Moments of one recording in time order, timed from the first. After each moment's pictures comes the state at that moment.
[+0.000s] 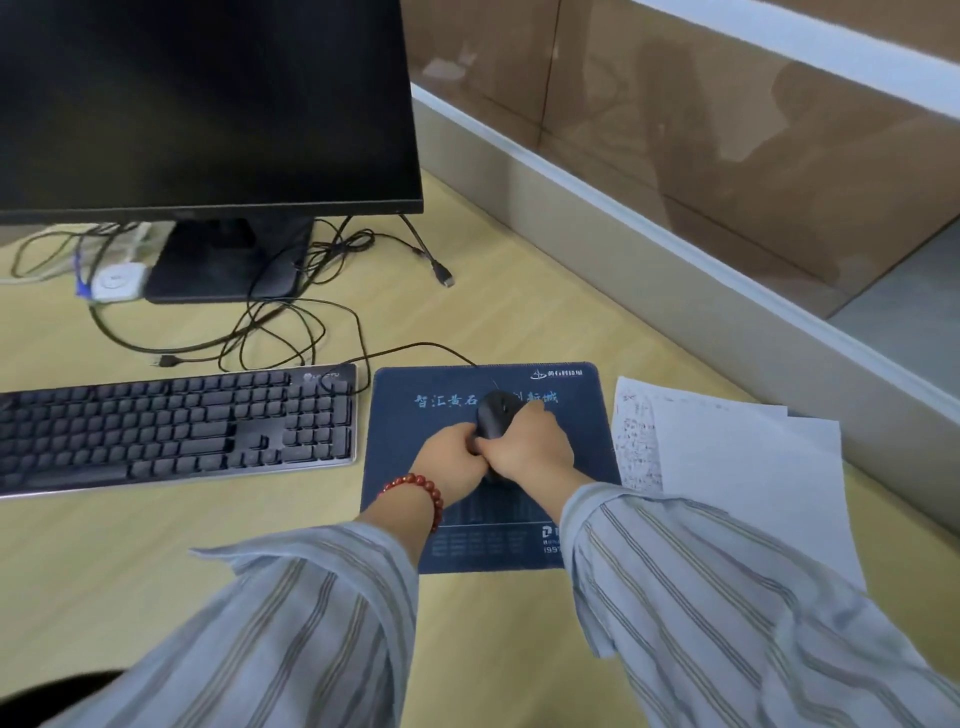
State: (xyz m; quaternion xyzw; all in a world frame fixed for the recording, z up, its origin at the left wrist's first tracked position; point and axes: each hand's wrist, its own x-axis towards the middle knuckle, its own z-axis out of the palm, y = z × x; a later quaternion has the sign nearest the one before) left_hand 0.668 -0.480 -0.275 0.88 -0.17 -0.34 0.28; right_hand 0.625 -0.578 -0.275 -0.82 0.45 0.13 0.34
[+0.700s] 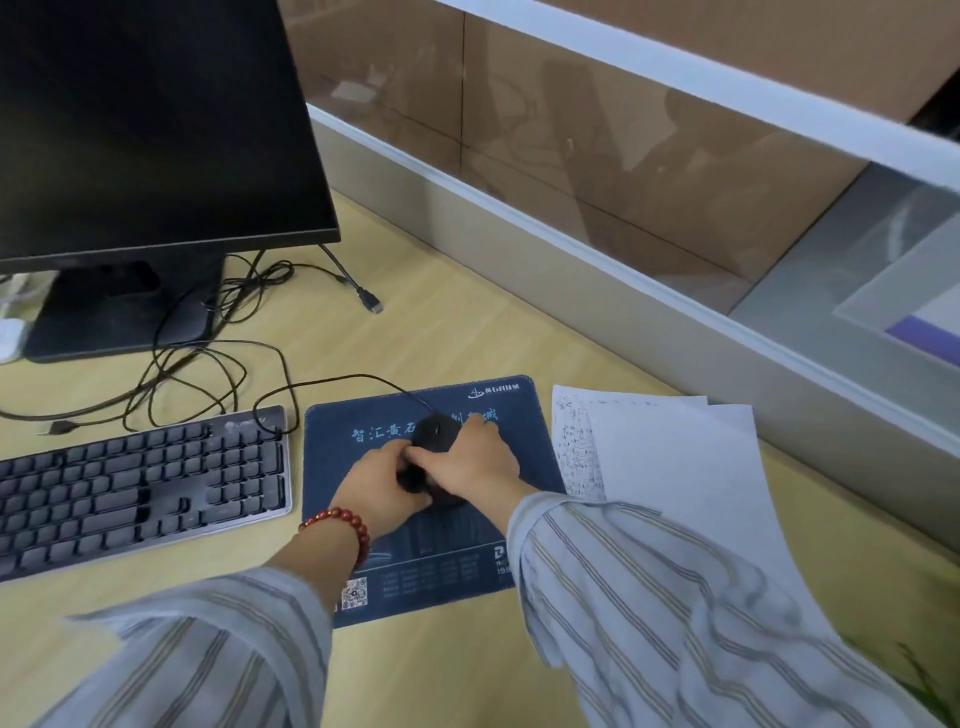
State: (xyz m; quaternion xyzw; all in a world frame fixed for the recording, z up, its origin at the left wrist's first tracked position) left_hand 0.683 -0.476 -0.273 0.89 -0.24 -0.32 0.21; right_hand 0.628 -0.586 -0.274 -0.81 0.44 0.11 0.36
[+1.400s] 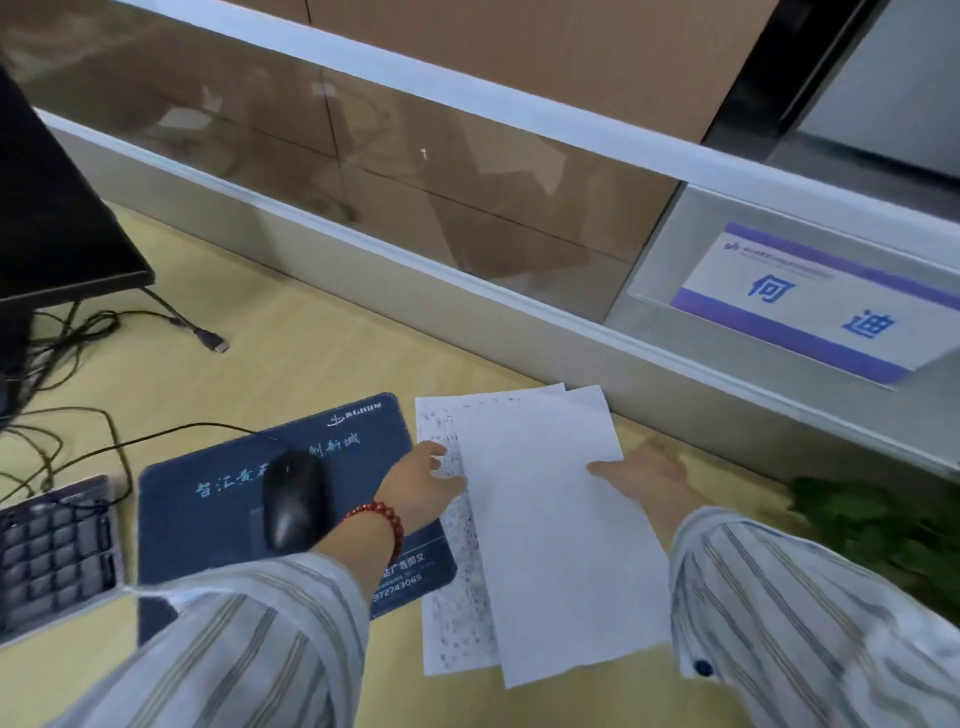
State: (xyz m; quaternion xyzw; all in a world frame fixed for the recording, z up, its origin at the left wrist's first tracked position) left_hand 0.579 -0.622 -0.262 0.82 -0.28 -0.43 0.26; right_hand 0.389 -0.798 -0.271 -0.65 0.69 0.11 0.30
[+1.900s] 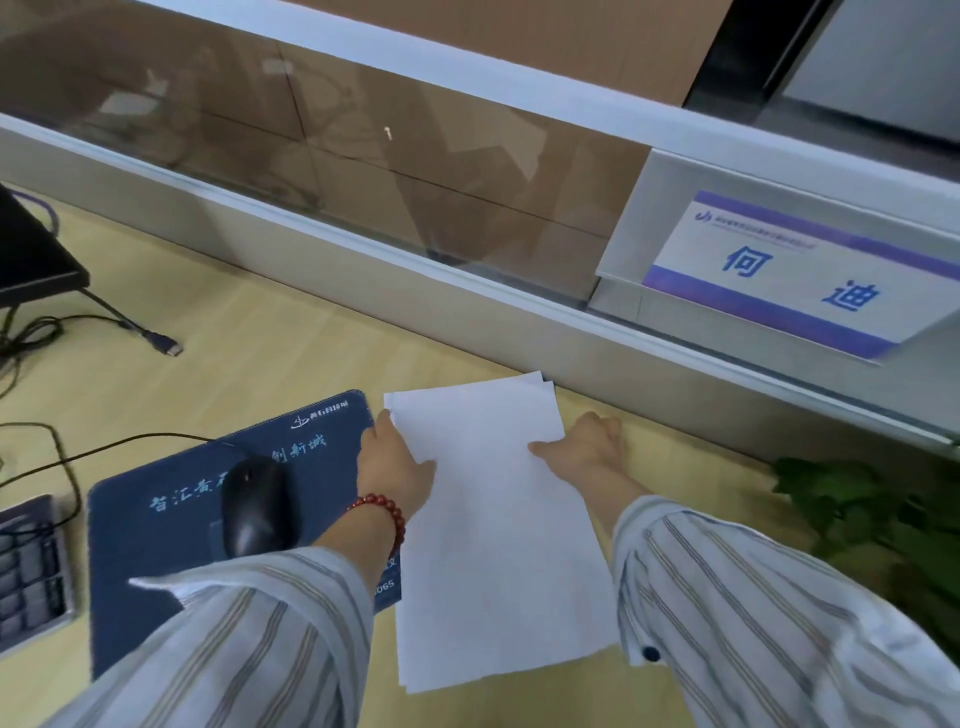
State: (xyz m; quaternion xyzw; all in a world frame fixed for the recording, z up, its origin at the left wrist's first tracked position) left_hand 0.573 -0.650 -0.275 0.88 -0.21 -0.32 0.27; right_hand 0.428 -0.788 -0.290 -0.66 0.68 0.06 0.30
